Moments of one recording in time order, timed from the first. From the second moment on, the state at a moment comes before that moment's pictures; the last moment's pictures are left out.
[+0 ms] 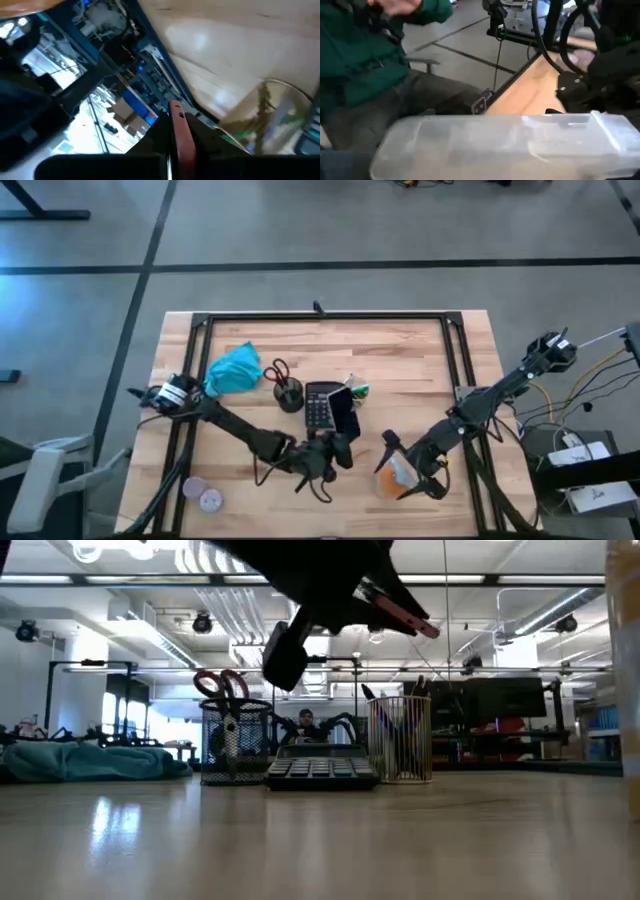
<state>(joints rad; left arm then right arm) -0.44 1.98 1.27 0.32 -0.83 1.88 0.59 1.18 0.67 0.24 -0.11 -0.10</state>
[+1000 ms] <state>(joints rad) -0.41 2.01 1.32 0.38 -0.74 1.92 0.56 1.10 0.60 0.32 0.03 -0.12</state>
